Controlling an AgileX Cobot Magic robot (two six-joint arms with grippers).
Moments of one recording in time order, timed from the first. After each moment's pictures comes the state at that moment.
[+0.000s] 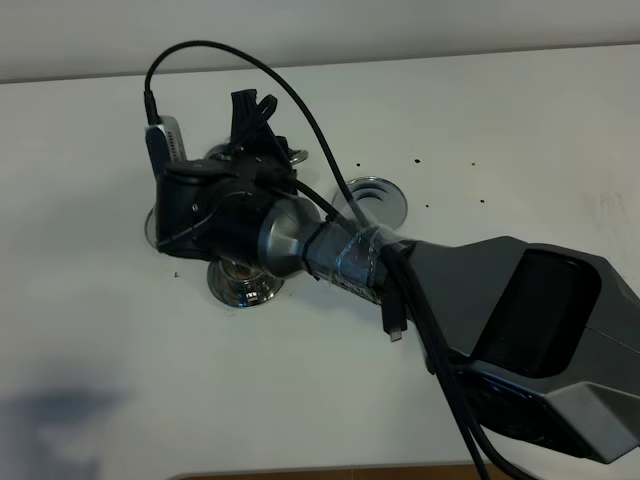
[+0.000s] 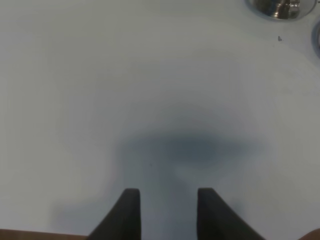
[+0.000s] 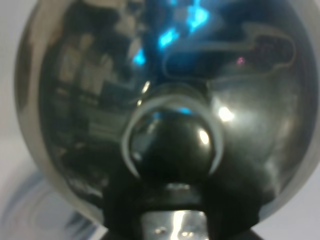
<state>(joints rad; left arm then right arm) 0.06 0.18 -0.46 0.09 1.05 -0.01 1.06 2.51 -2.19 -0.91 1.15 -0.36</state>
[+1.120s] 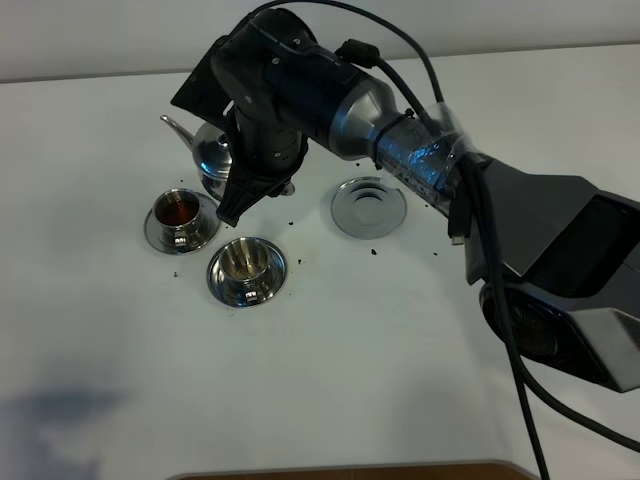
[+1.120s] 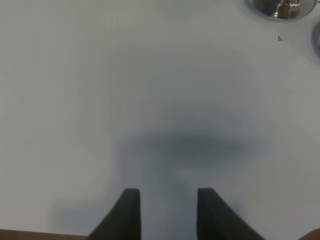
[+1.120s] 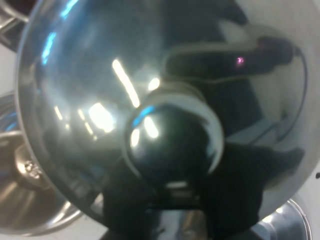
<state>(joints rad) 0.06 0.18 -0.46 0.09 1.05 -0.01 0.86 2.51 -2.43 -0.14 1.23 -0.26</state>
